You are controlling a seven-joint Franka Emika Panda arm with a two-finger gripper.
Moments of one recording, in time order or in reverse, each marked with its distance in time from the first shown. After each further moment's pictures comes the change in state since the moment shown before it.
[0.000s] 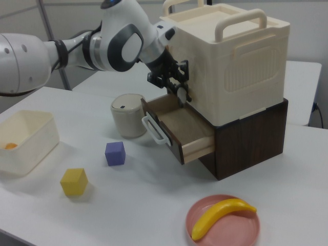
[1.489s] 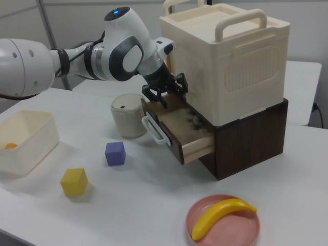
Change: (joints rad) arm 0.017 0.020 -0.001 -0.052 -0.016 -0.026 -0.014
